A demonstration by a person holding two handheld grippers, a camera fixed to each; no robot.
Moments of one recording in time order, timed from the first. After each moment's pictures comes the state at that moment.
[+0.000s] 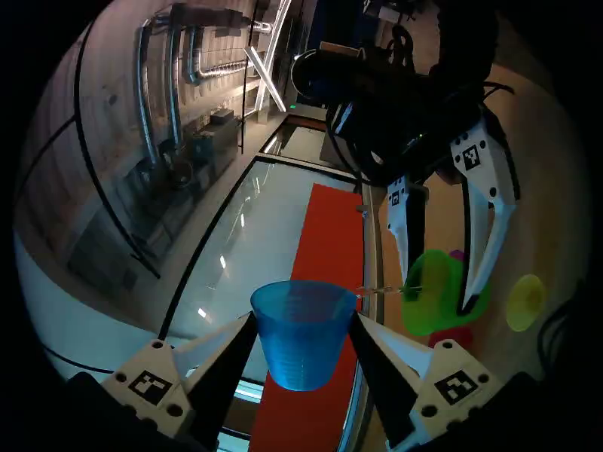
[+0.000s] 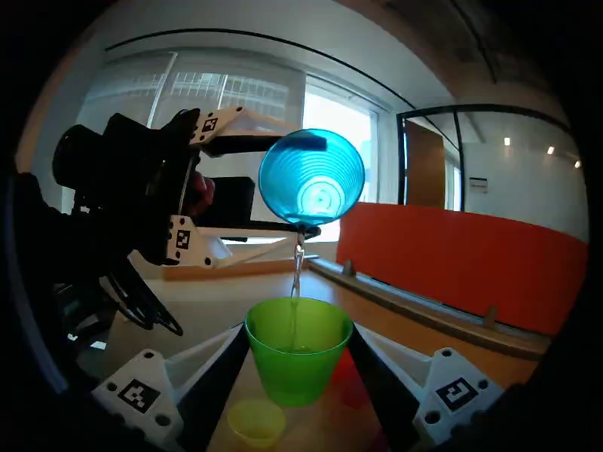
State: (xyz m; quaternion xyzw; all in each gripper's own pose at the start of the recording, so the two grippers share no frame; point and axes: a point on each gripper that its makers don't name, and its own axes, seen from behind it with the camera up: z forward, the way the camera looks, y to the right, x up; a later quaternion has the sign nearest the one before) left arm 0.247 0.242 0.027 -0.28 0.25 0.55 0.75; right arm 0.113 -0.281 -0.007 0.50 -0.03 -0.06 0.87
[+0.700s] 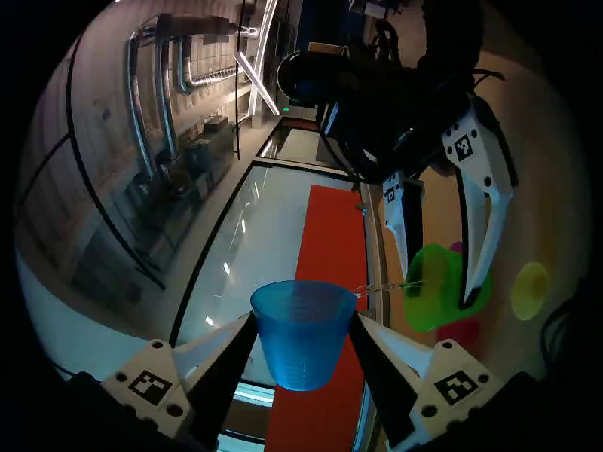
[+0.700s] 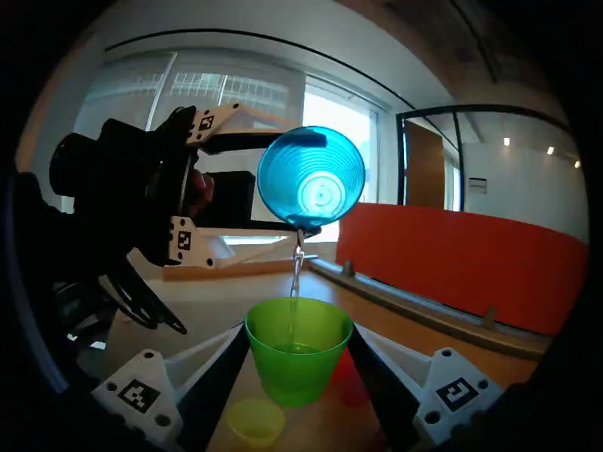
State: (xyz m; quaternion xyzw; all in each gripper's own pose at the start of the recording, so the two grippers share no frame) left arm 0.250 0.244 0.024 -0.27 0.26 0.58 0.73; right arm 0.115 -0.279 -0.007 0.50 -0.03 -0.06 0.87
